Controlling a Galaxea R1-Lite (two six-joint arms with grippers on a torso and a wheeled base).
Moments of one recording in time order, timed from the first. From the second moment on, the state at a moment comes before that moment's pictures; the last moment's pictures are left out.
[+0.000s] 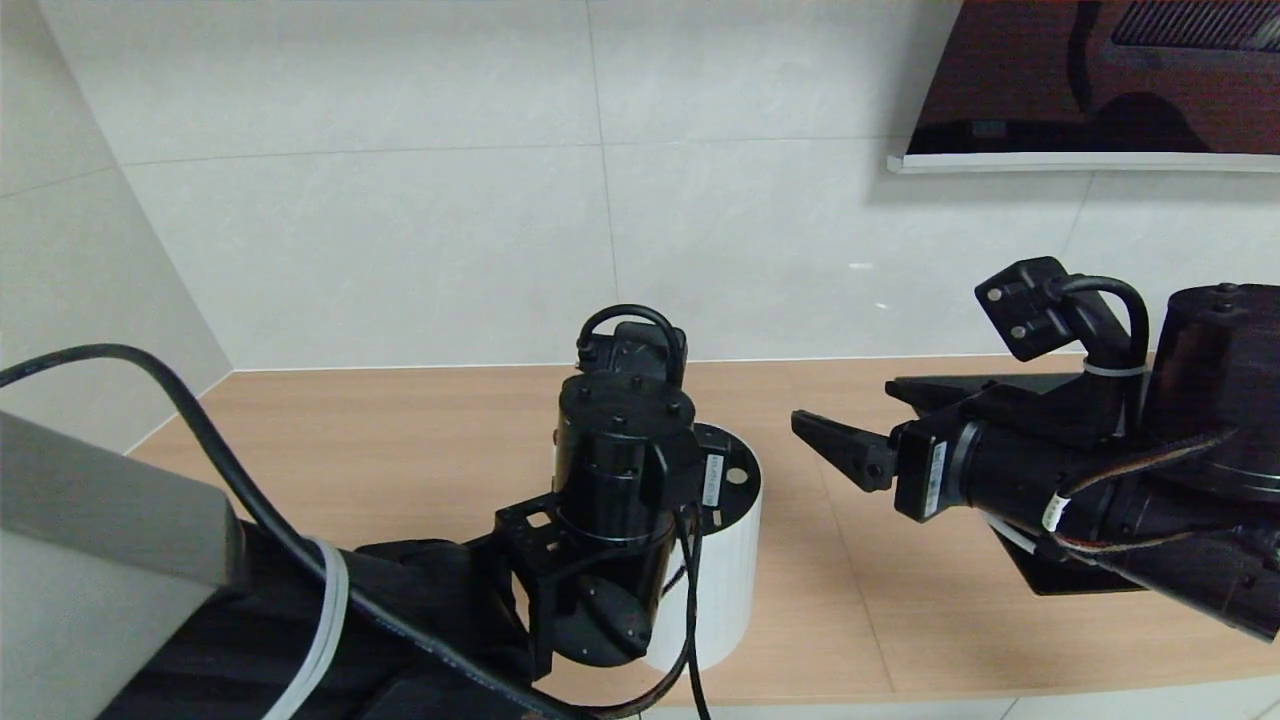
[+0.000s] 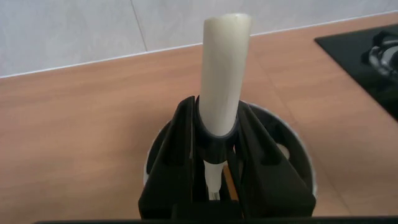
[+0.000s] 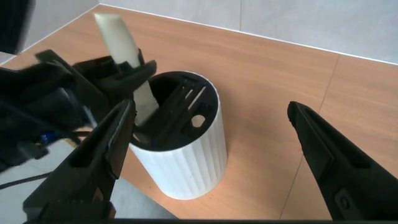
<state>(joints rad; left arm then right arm) -0.90 1.93 -0.92 -0.81 0.74 -0.10 0.74 1.50 -0.72 -0.66 -0.15 0.12</state>
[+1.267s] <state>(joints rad) -0.90 1.91 -0.90 -0.80 0.73 -0.10 0.74 1.51 -0.72 -0.65 -0.15 0.12</state>
